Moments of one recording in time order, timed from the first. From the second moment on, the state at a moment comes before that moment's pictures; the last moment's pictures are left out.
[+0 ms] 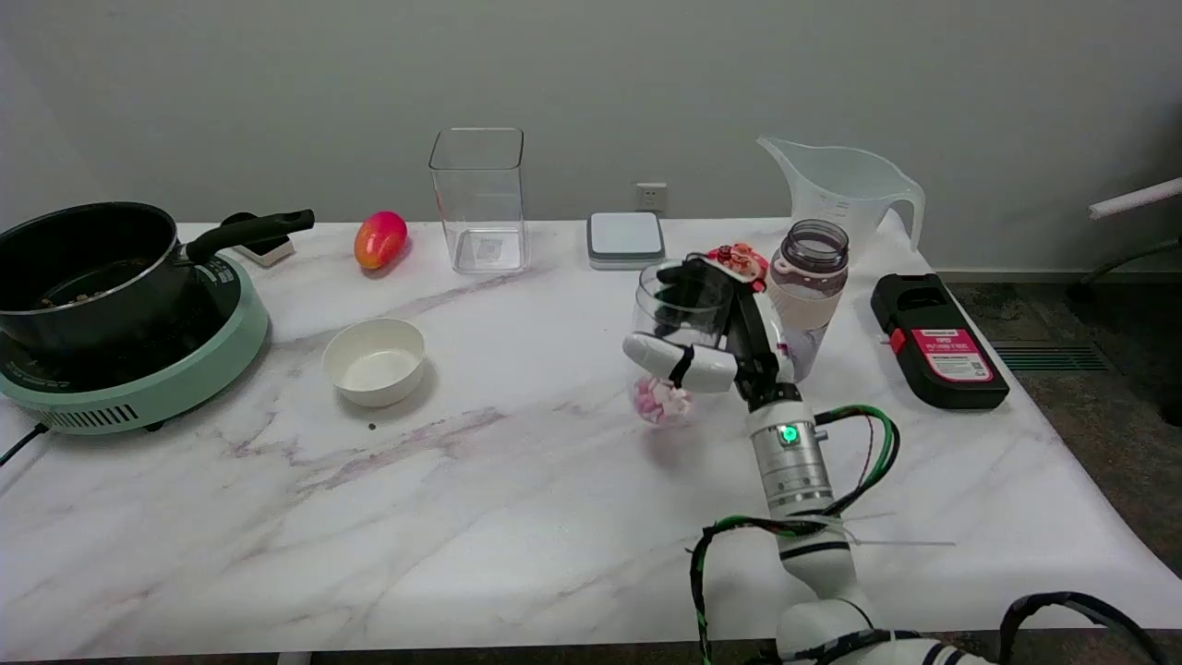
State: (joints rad) arm 0.02 -1.27 -2.14 1.13 1.01 1.10 0.89
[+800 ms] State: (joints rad) arm 0.16 -1.21 -2.05 1.43 1.03 0.96 0.92
